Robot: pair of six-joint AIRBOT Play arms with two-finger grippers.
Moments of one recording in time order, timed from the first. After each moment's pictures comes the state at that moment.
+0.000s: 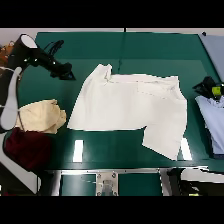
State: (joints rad) left arm 0.02 -1.85 1.88 0.96 -1.52 -1.31; right arm -0.65 -1.43 1.23 -0.94 1.18 1.30
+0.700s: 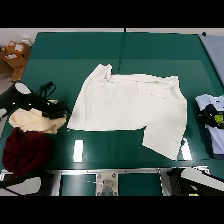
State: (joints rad) left arm 0.09 -1.38 0.91 1.00 -1.16 -1.35; right arm -0.83 -1.25 0.88 -1.08 1.16 1.28
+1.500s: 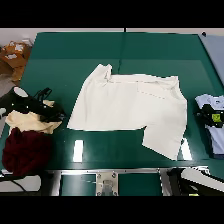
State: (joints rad) left arm 0.20 -1.47 0.90 1.03 -1.19 -1.31; right arm -0.80 -1.25 0.87 -1.08 1.14 1.28
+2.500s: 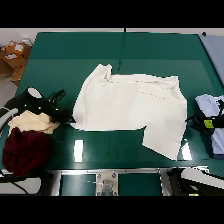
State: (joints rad) left arm 0.03 -1.47 0.89 0.92 -1.22 -1.23; right arm -0.80 -1.30 0.78 -1.08 1.15 1.28
